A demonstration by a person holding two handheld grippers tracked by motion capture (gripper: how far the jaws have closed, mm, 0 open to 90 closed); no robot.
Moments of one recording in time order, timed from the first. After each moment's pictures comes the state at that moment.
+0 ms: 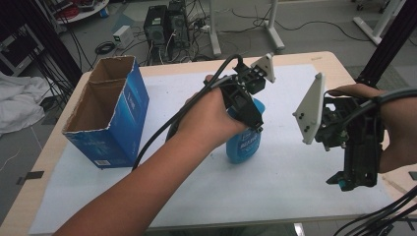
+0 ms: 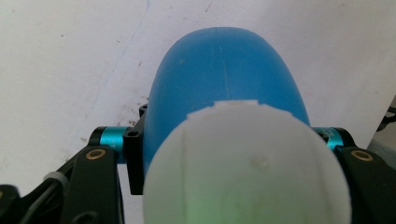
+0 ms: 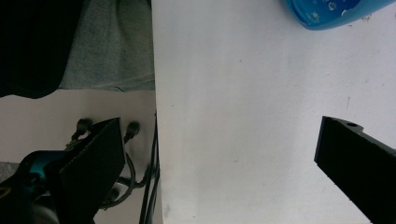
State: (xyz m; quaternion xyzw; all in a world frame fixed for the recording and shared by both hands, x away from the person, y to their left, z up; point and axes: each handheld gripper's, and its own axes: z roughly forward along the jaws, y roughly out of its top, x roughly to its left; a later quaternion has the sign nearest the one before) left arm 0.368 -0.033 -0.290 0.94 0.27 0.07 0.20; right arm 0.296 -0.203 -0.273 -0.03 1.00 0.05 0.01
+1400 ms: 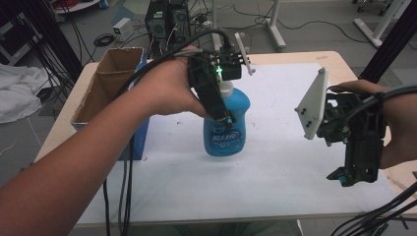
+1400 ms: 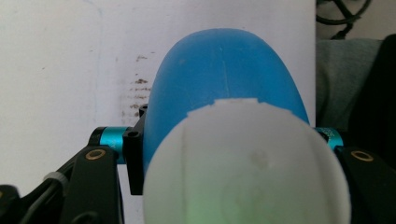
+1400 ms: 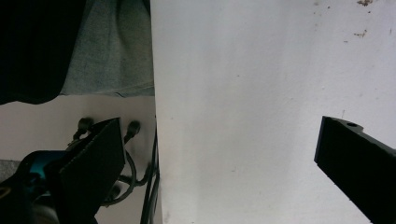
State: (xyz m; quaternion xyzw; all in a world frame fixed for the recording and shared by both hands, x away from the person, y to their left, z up) left arm 0.369 0.043 -0.256 0.98 0.03 0.00 0.22; right arm 0.297 -0.179 -0.270 -0.03 1.00 0.04 0.01
